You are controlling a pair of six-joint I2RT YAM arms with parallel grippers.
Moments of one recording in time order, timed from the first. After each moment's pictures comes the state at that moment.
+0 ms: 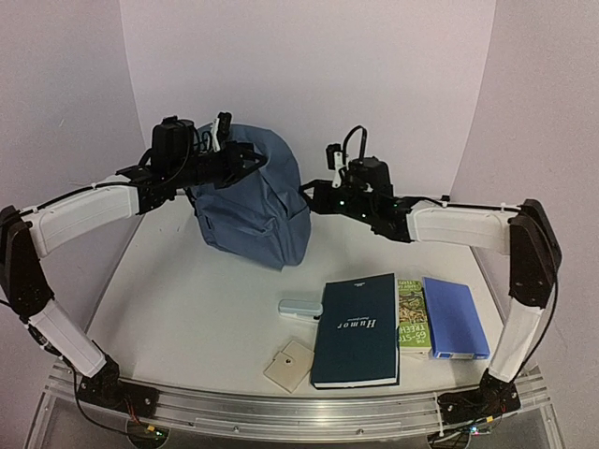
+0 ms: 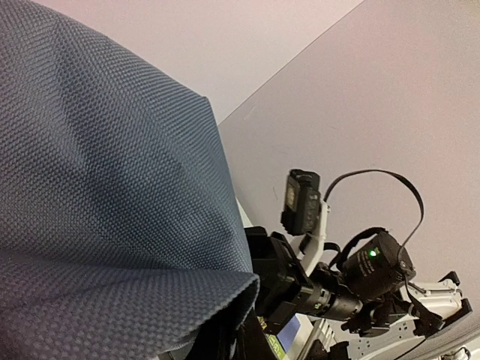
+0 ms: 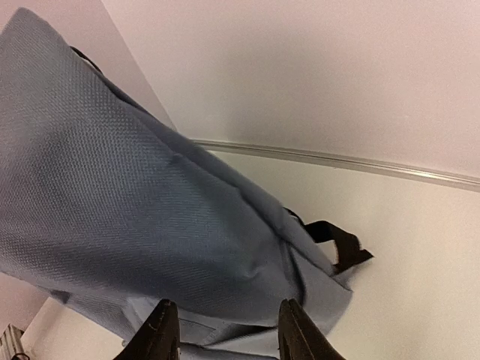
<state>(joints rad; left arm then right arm) -0.58 1.55 1.35 0.05 0.43 -0.72 0.74 1.86 1.41 0.19 0.05 0.38</state>
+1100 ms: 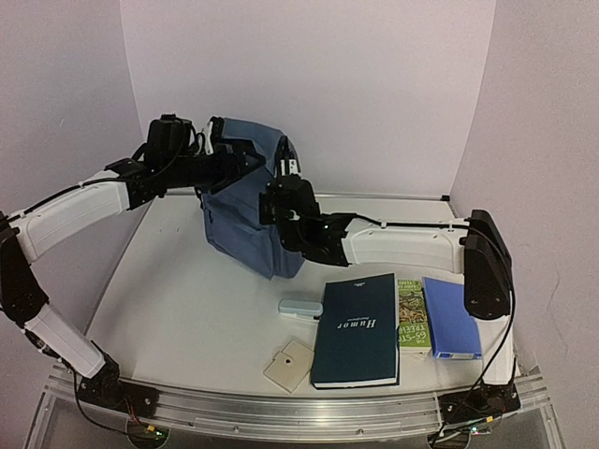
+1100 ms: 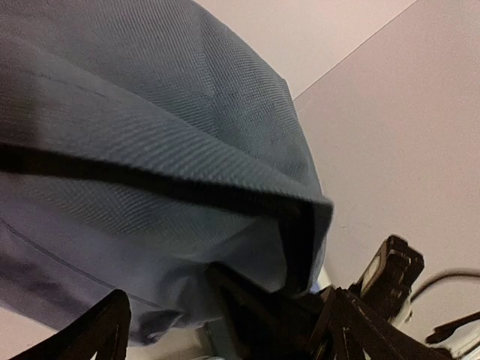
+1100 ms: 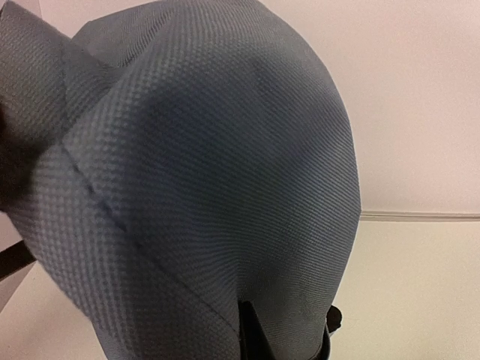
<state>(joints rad) -0.57 1.50 1.39 -0.18 0.31 -0.67 1.04 2.11 1.75 0.16 0.81 0.23</state>
